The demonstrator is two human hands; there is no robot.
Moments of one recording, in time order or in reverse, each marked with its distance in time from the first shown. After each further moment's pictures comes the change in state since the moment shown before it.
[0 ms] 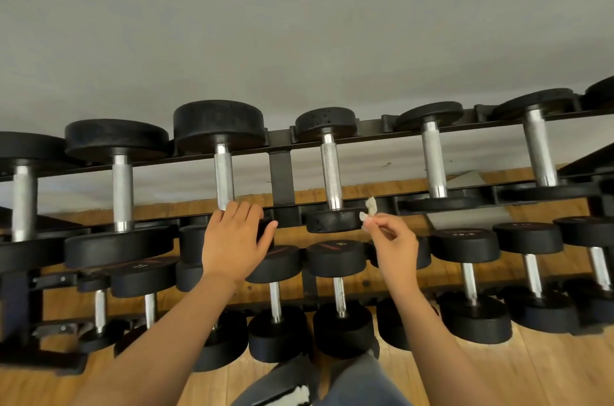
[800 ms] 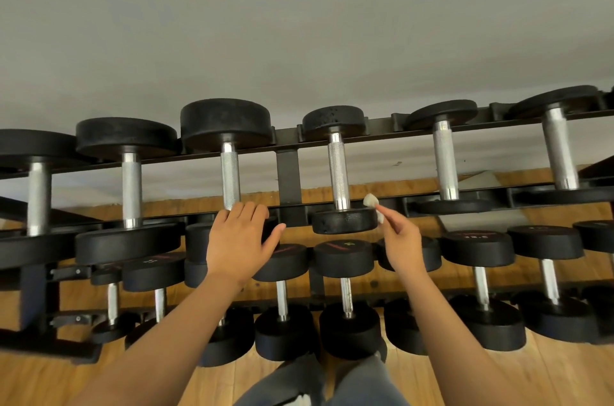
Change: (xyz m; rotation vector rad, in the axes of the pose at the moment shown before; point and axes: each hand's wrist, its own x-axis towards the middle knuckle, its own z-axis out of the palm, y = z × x) left_hand 0.000 -0.001 0.005 0.010 0.032 0.014; right_hand 0.030 0.025 -0.003 -0.072 -0.163 0.150
